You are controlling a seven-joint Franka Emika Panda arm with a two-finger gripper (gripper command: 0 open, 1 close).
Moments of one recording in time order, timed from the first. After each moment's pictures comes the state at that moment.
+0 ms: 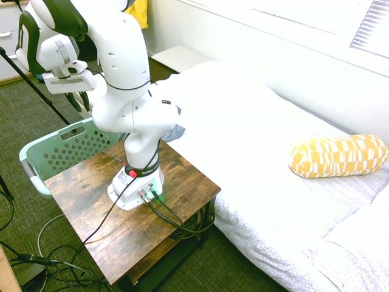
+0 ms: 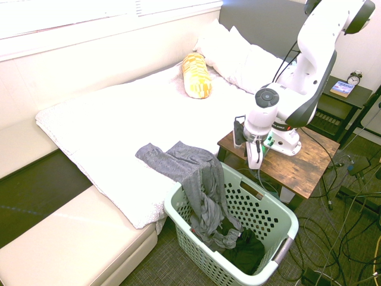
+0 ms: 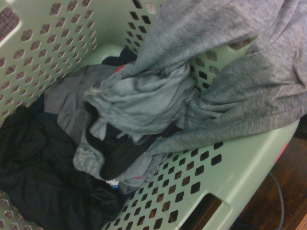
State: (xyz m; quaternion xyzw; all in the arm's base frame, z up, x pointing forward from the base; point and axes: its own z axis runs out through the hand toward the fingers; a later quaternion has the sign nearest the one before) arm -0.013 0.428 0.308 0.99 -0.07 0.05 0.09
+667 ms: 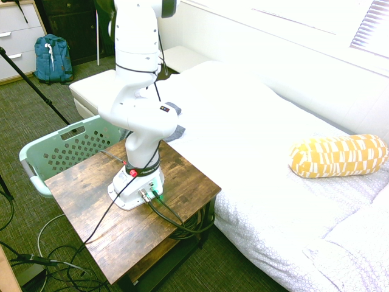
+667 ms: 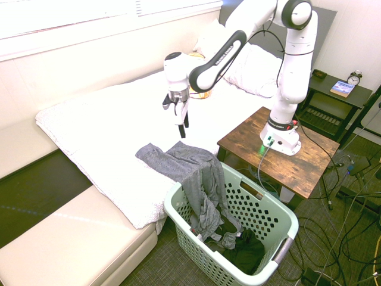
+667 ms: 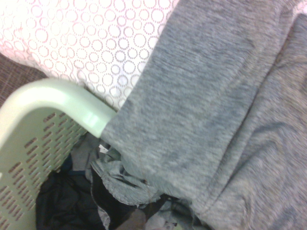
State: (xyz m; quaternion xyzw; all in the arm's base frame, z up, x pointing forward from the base) arm 0.343 0.430 0.275 0.99 -0.12 -0.12 0.02
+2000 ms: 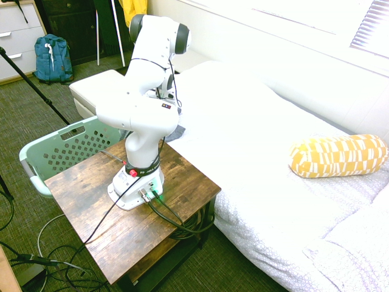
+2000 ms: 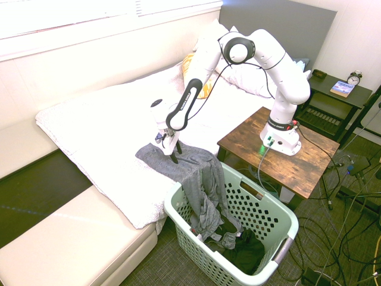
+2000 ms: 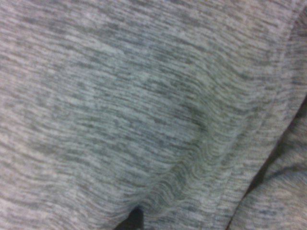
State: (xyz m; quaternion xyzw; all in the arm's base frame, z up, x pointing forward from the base) arm 0.420 0.402 0.022 0.97 -0.13 -0.17 0.07
